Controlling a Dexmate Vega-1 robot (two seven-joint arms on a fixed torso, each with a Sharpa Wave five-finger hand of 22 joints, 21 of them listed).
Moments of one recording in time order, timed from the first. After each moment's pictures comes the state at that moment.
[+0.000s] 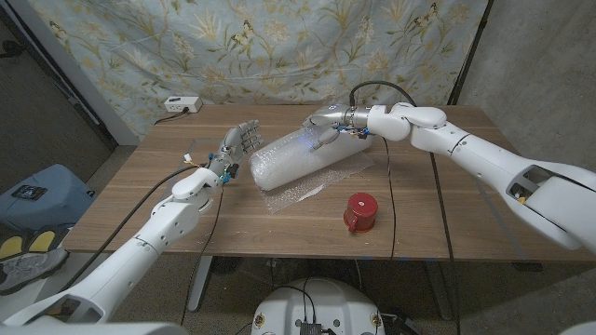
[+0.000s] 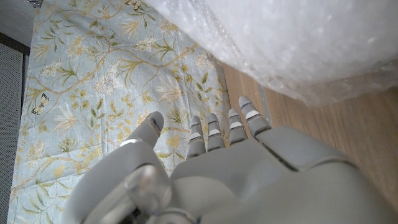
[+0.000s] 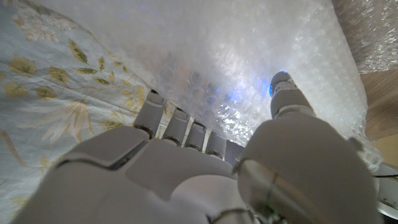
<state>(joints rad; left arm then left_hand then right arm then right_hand) 0.94 0.61 0.32 -1.55 -0.79 -0.10 -0.02 0.42 0.18 0.64 -0.07 0.21 0.22 0.02 0.20 0.19 0.13 0.06 0.26 0.21 0.12 0.17 0.19 0.18 0.18 0.17 0.24 0.19 -0.23 -0.60 -0.91 -1.29 -0.69 0.49 0.17 0.77 -0.08 0.41 -0.15 0.26 0.46 -0.13 0.50 0.22 0.41 -0.08 0.81 0.56 0.55 -0.05 0.45 0.48 0.68 0.12 0.28 0.18</state>
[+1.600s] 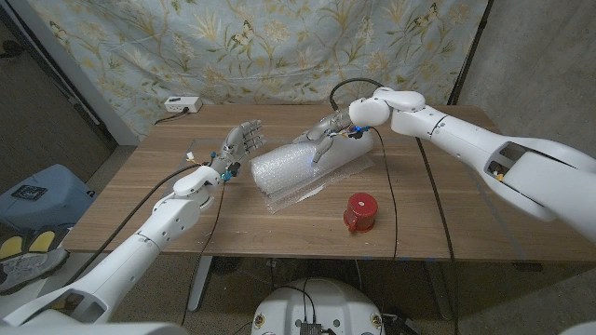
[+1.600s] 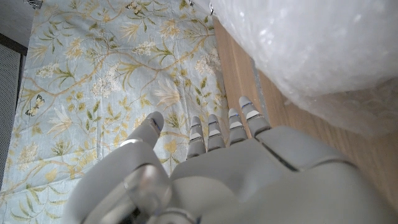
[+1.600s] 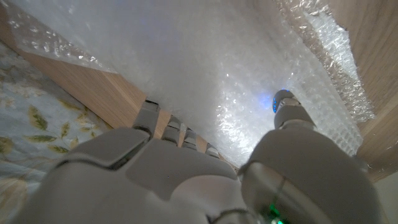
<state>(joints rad) 0.92 0.60 0.33 -1.53 -0.81 -0.07 -0.04 0.42 0.18 0.64 -0.07 0.21 0.21 0.02 0.20 0.19 0.12 0.06 0.25 0.21 0.12 0.17 0.19 0.18 0.18 0.18 0.24 0.19 -0.07 -0.48 -1.06 -1.18 -0.61 0.42 0.64 0.66 -0.11 0.40 -0.14 0.25 -0.17 -0.19 0.20 0.23 -0.17 0.04 0.47 0.47 0.03 0.11 0.20 0.51 0.44 0.22 0.19 0.18</state>
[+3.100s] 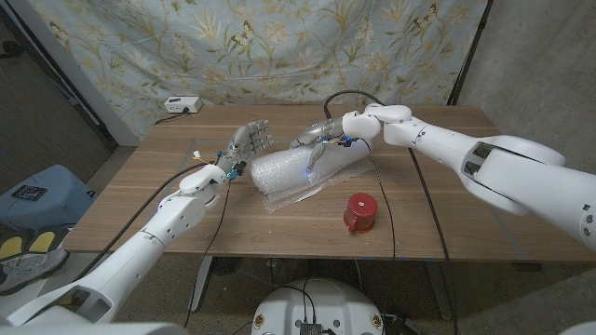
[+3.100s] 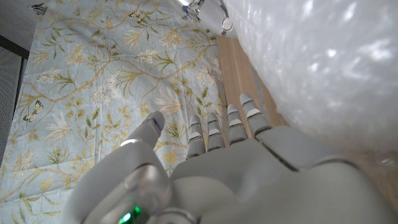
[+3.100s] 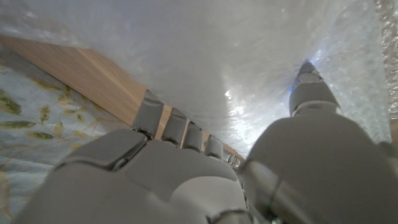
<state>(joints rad) 0.89 0.58 0.35 -1.54 -0.82 -0.04 -0.05 0.42 0.18 0.66 -0.07 0.22 0.24 0.01 0.20 0.19 0.15 0.05 0.25 0.21 0.19 0.17 0.20 0.18 0.21 0.20 0.24 0.19 -0.05 -0.37 -1.17 -0.89 -0.64 0.56 0.29 0.80 -0.17 0.43 -0.15 0.24 0.37 -0.08 0.58 0.25 0.50 0.02 0.81 0.55 0.74 0.00 0.46 0.63 0.86 -0.03 0.38 0.21</state>
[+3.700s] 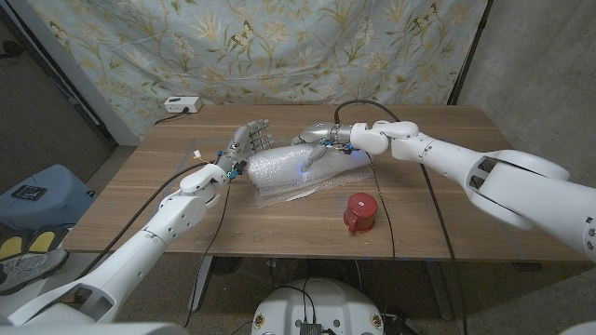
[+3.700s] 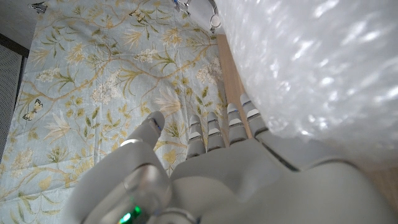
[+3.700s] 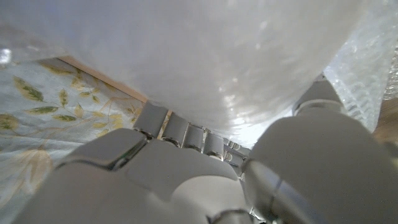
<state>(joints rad) 0.89 0.58 0.36 -1.52 -0.82 -0.05 -0.06 0.42 0.18 0.66 -0.07 0.22 0.25 0.01 0.20 0.19 0.16 0.05 0.25 0.21 0.19 0.17 0.20 0.18 0.21 0.20 0.24 0.19 -0.12 -0.40 -1.14 -0.86 -0.65 0.56 0.03 0.80 -0.17 0.43 -0.15 0.22 0.52 -0.03 0.61 0.24 0.56 -0.01 0.94 0.55 0.85 -0.06 0.46 0.65 0.94 -0.10 0.42 0.23</state>
